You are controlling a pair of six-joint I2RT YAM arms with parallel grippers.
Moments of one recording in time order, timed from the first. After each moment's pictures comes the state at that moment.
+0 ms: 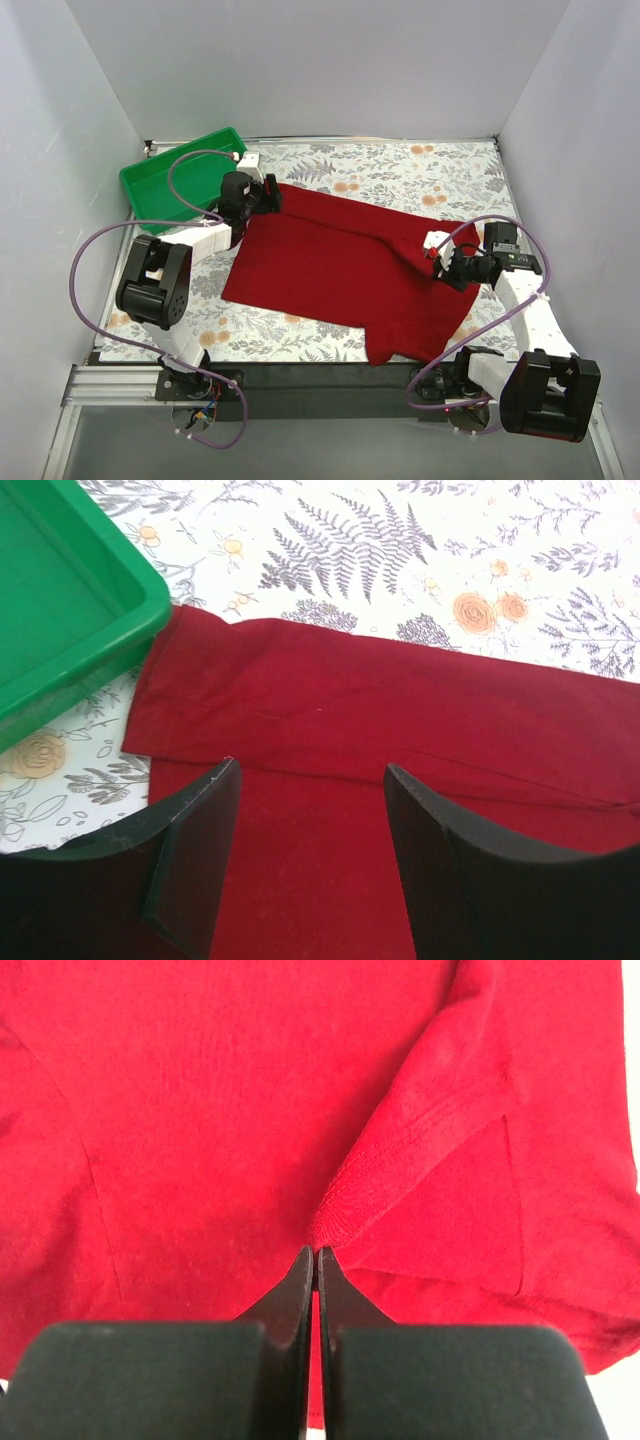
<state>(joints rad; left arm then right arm) -0.29 1.72 0.96 0.38 0.06 -0.23 -0.10 1.05 0.69 -0.77 -0.75 -1.19</state>
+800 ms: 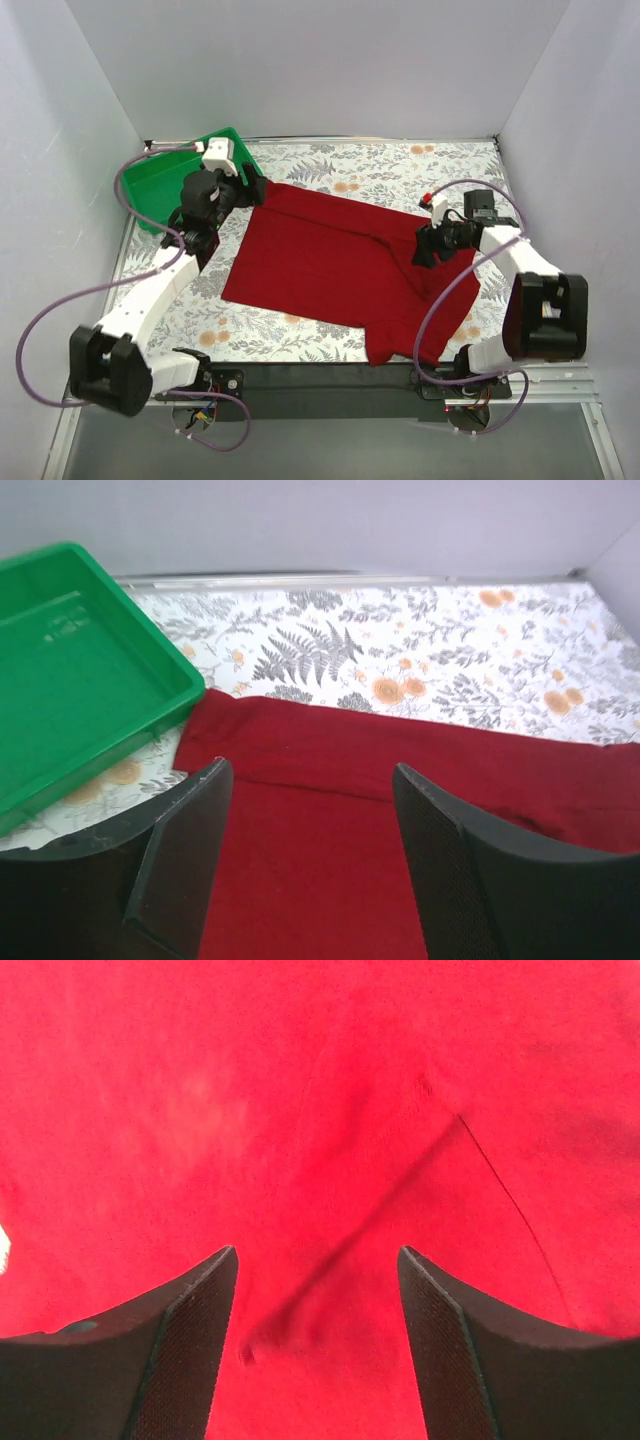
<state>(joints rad) -0.30 1.26 0.95 0.13 0.02 -0.23 -0.01 1.41 0.87 -0.56 -0.65 -0.57</state>
